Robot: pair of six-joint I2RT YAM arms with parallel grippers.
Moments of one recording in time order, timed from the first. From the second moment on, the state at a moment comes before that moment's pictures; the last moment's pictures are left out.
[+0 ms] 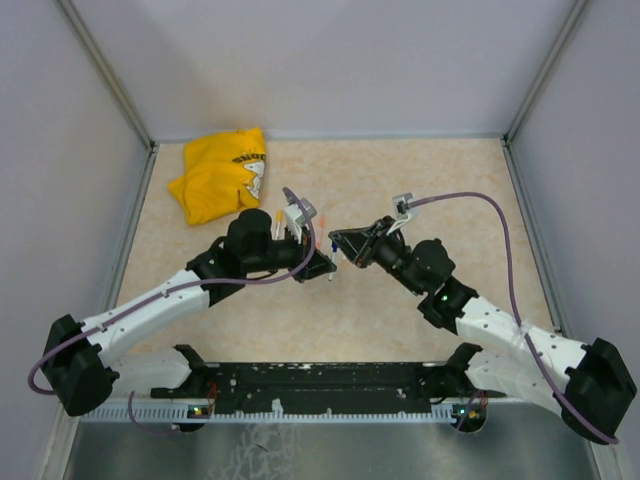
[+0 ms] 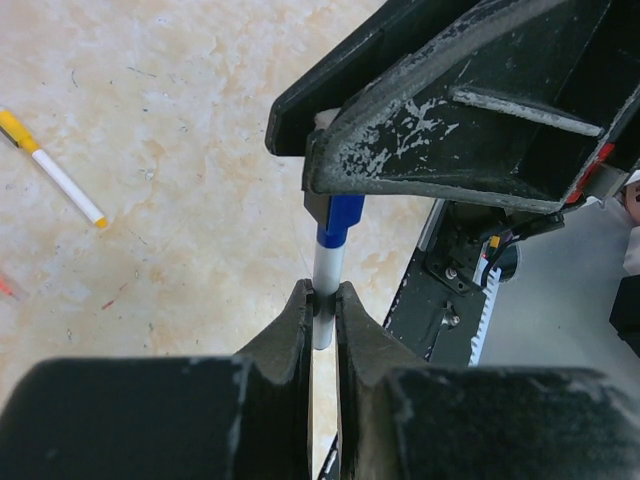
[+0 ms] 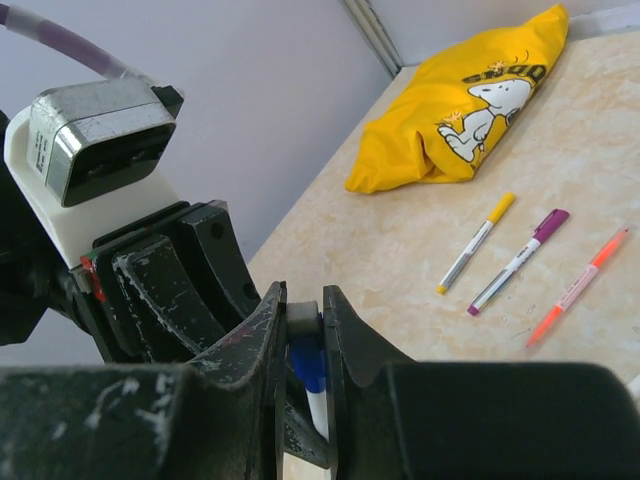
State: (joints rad) left arm -0.80 1.17 0.85 0.00 0.40 -0.37; right arm 0.81 0.94 0.54 0.48 -0.02 0.64
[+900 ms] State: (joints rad) left arm -0.80 1.17 0.85 -0.07 0.40 -0.37; right arm 0.85 0.93 0.45 0.52 0.08 0.70
